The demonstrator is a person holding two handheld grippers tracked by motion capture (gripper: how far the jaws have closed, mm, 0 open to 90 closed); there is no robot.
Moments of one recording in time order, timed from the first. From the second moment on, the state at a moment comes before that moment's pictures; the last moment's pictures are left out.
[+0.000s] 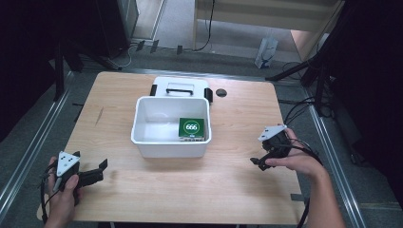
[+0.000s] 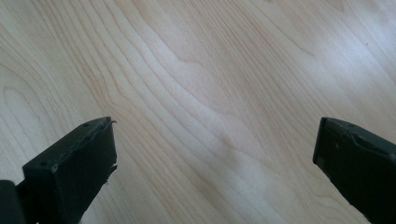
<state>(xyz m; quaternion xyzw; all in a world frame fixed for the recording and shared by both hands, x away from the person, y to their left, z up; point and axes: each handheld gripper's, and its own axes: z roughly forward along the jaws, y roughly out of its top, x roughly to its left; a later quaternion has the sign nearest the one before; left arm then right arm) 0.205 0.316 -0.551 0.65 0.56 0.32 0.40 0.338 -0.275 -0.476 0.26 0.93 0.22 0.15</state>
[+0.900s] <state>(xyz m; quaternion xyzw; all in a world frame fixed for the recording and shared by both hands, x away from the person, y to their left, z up) 0.207 0.315 -0.551 0.65 0.57 0.32 0.39 0.237 -0.336 -0.539 0.50 0.70 0.44 0.27</state>
